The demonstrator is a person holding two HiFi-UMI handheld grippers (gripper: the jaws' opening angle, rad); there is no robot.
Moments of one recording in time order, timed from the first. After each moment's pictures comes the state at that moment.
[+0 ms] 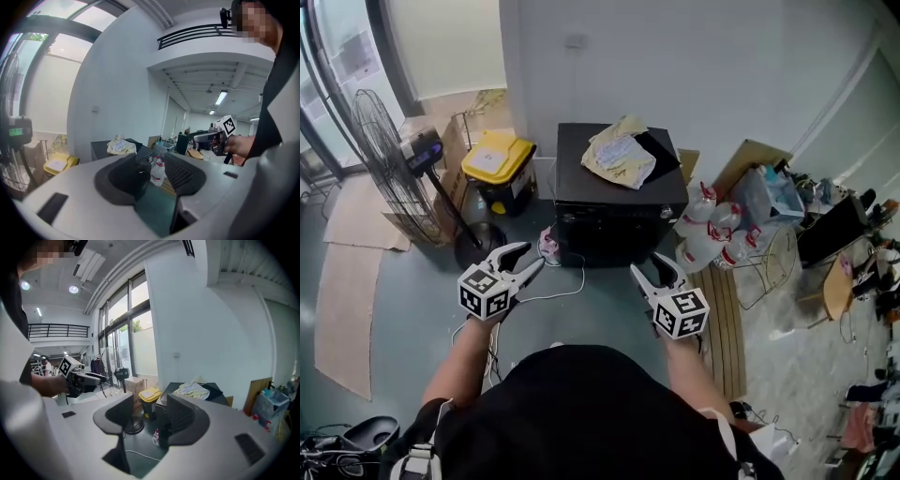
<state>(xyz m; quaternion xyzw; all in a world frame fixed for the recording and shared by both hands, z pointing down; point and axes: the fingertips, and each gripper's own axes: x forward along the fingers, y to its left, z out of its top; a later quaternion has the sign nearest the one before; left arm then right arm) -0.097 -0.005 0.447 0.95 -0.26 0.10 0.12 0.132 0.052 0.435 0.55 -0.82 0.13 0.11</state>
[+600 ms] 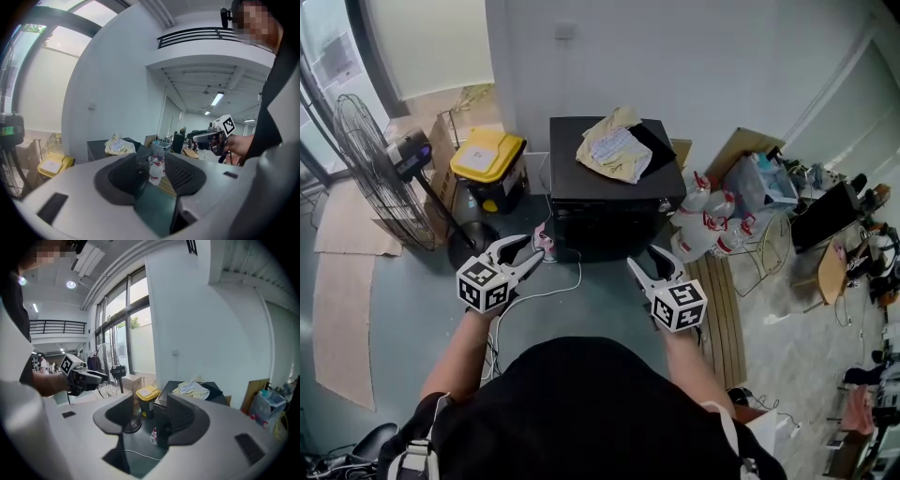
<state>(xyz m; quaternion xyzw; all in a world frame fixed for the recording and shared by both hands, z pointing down) -0.106 -0.050 0.457 0.96 -0.23 0.11 0.13 0.111 0.018 0.441 0.56 -0.81 0.13 0.13</state>
